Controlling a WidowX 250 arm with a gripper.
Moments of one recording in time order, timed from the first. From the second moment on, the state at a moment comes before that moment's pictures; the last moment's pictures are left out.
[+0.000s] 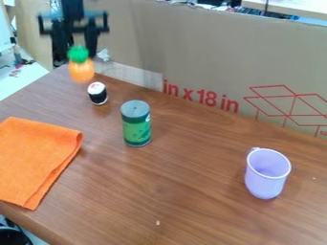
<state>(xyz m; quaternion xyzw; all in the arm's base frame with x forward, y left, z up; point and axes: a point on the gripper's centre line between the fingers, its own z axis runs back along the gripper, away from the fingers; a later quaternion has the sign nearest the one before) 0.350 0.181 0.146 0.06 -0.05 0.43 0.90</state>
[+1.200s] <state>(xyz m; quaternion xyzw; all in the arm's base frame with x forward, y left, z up) 0.313 -0.023 0.112 0.07 0.11 0.05 0.99</state>
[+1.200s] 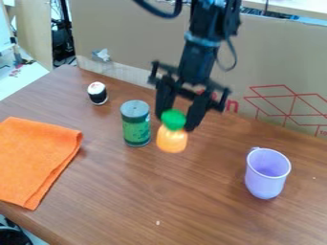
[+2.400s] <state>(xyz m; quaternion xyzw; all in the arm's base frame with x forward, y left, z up) 0.247 -0.049 0.034 0.05 0.15 -0.03 0.99</state>
